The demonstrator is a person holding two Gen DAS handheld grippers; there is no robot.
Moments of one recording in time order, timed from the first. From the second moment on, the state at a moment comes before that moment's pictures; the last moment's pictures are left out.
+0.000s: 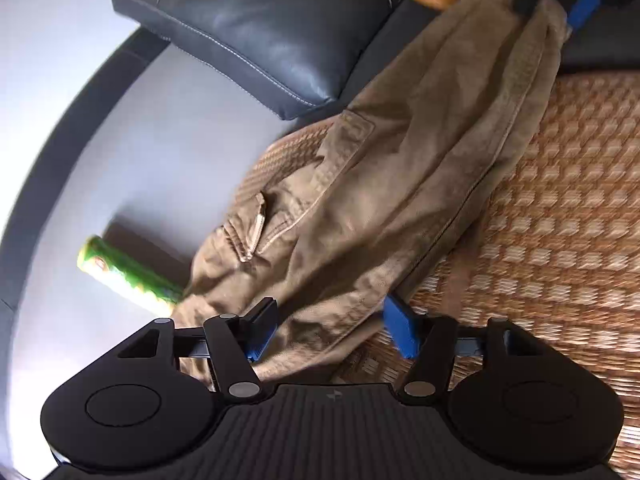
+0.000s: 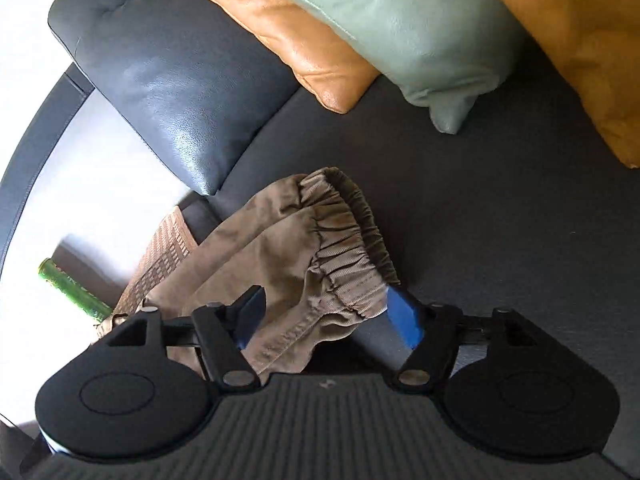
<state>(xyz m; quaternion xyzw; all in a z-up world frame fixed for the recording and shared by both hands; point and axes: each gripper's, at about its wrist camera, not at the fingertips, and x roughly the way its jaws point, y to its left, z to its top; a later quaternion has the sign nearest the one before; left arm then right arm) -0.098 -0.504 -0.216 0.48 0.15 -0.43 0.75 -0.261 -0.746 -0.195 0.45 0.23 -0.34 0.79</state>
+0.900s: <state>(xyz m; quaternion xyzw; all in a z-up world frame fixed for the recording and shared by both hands) -0.052 -0.518 -0.222 0.40 0.23 -0.42 0.78 -0.258 -0.740 -0.223 0.54 0.14 -0.35 0.75</state>
